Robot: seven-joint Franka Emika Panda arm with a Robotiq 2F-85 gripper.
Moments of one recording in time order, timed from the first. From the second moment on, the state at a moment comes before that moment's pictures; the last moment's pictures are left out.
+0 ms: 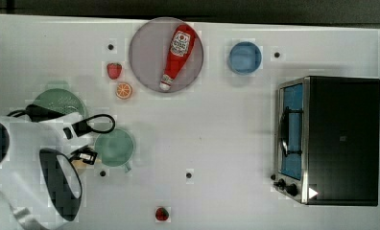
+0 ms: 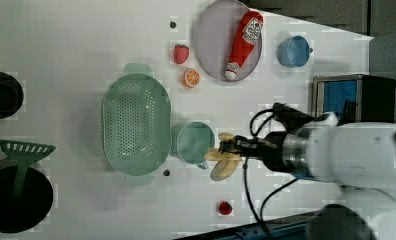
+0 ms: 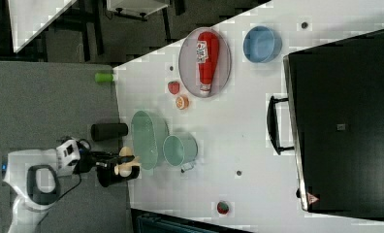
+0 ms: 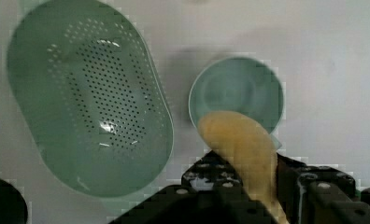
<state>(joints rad) 0.10 -0.01 0.45 -2.15 0.07 0.52 0.03</state>
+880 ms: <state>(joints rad) 0.07 0.20 0.45 -2.38 0.04 0.91 0.11</state>
